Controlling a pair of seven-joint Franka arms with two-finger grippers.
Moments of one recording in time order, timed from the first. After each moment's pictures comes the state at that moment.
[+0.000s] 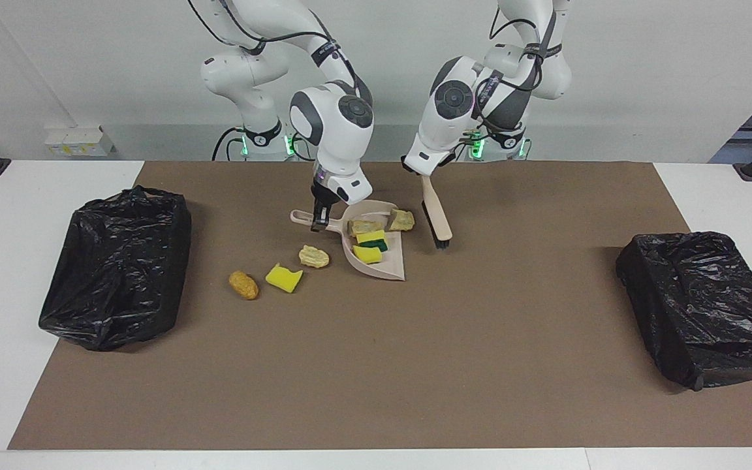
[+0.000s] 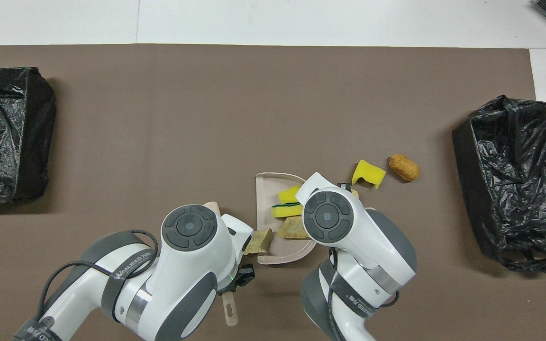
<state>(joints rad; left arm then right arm) -0.67 -0.07 -0.05 -2.21 -0.27 1.84 -0.78 0.51 0.08 0.03 -2.11 -0.32 2.01 -0.87</state>
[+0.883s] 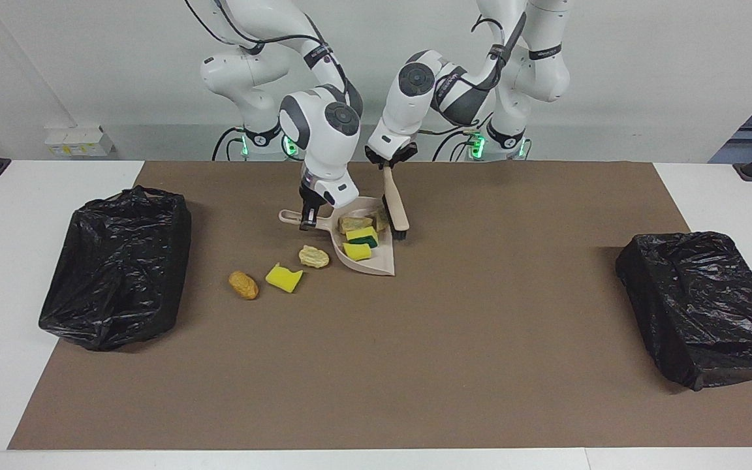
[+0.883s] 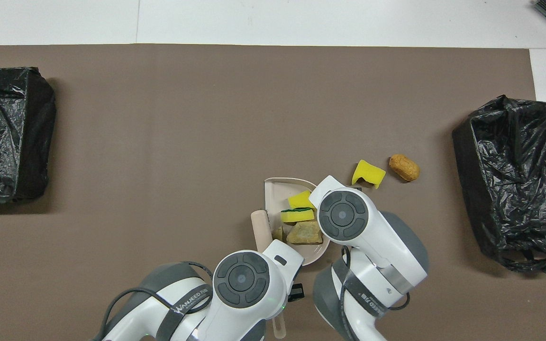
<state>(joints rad) -0.84 -0.04 -0.07 -2.19 -0.35 2.05 -0.83 0.48 0.05 0.03 -2.16 -0.31 2.01 -0.89</state>
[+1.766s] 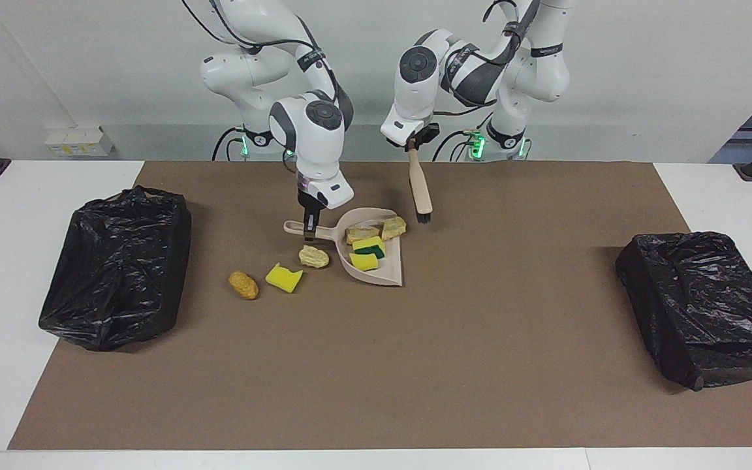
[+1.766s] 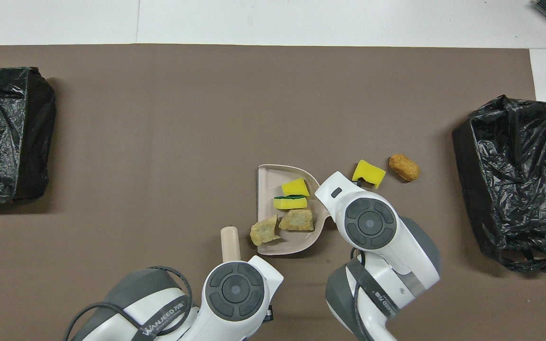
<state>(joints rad) -0.83 -0.17 -0.05 -2.24 -0.22 1.75 -0.85 0.44 0.01 0.03 -2.24 -0.24 2.24 -0.91</state>
